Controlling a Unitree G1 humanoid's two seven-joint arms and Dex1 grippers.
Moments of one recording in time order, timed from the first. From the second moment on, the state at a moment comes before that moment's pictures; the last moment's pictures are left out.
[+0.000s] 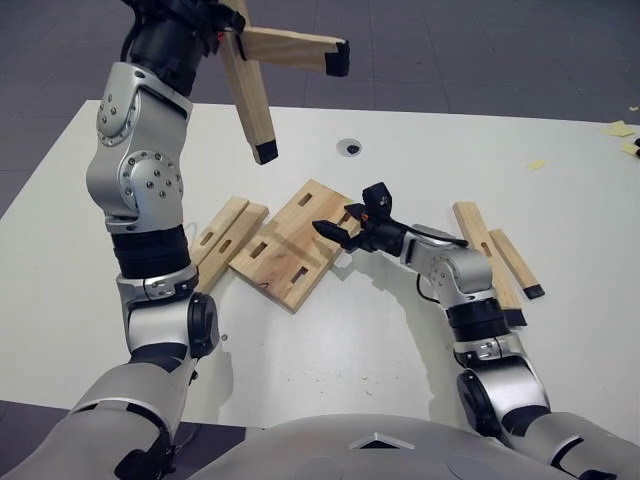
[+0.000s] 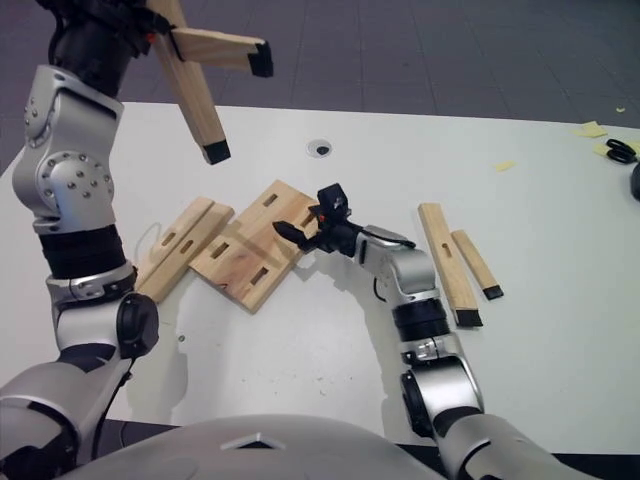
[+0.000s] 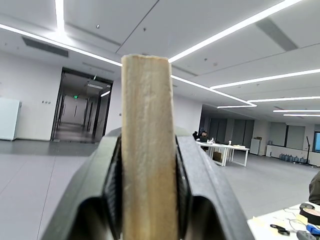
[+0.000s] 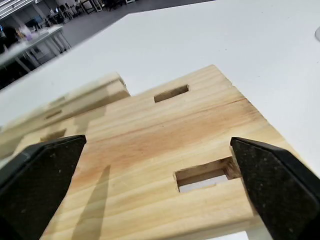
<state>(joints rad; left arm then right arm) -0.75 0.25 0.24 -0.03 -0.59 0.37 -0.29 -0.47 -0.22 0.22 0.23 0.24 0.60 0.59</state>
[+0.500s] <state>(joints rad) -0.68 0.23 0.23 -0.10 -0.59 0.40 -0.23 -0.37 -0.33 0.21 0.19 0.07 0.42 0.42</state>
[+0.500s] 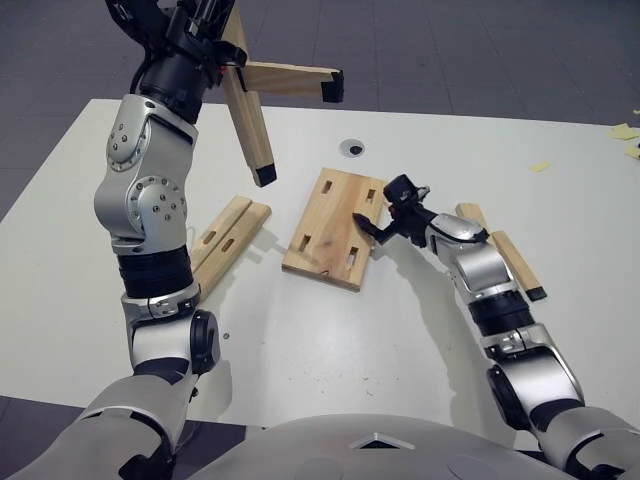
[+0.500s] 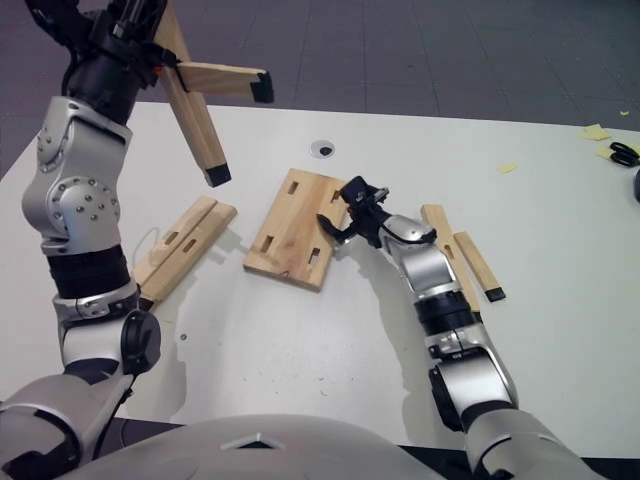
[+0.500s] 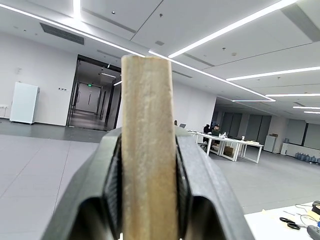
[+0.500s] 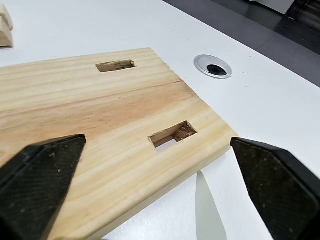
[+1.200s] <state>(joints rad) -0.81 0.08 0.10 -0.13 -0.63 0.53 -0.19 -0.42 -0.11 0.09 -0.28 0.51 0.62 0.34</state>
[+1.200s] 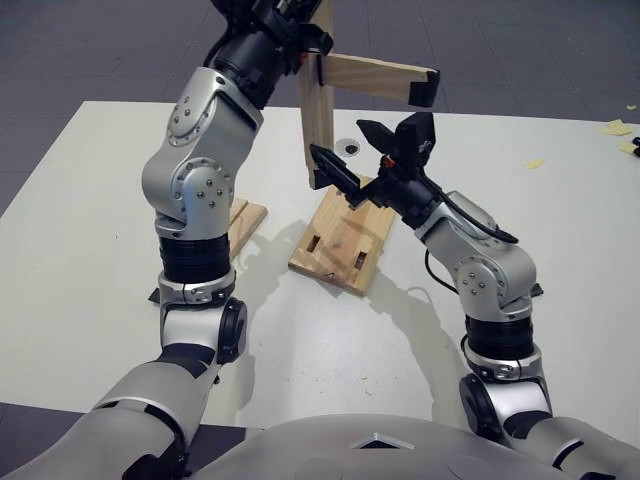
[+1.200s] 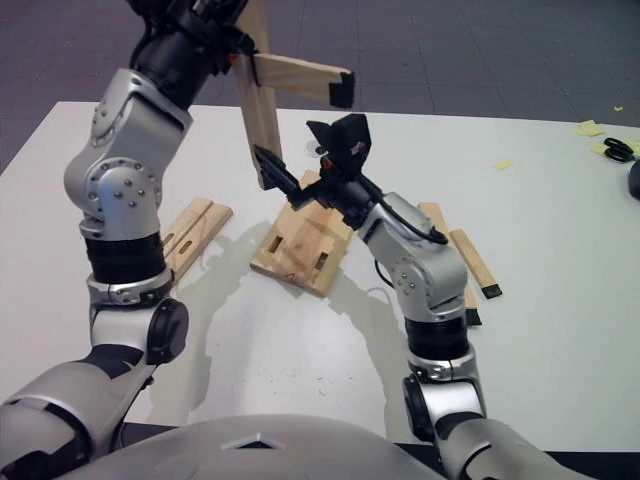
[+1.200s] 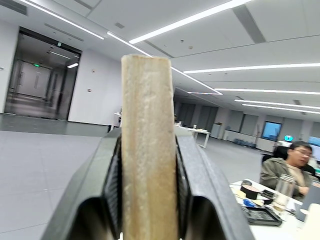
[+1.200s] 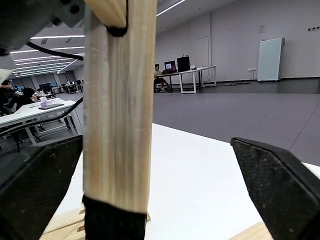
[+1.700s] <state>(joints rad) -0.74 0.14 0.10 -0.24 -0.63 0.60 -0.23 -0.45 -0.19 0.00 -0.17 0.34 0.59 0.23</state>
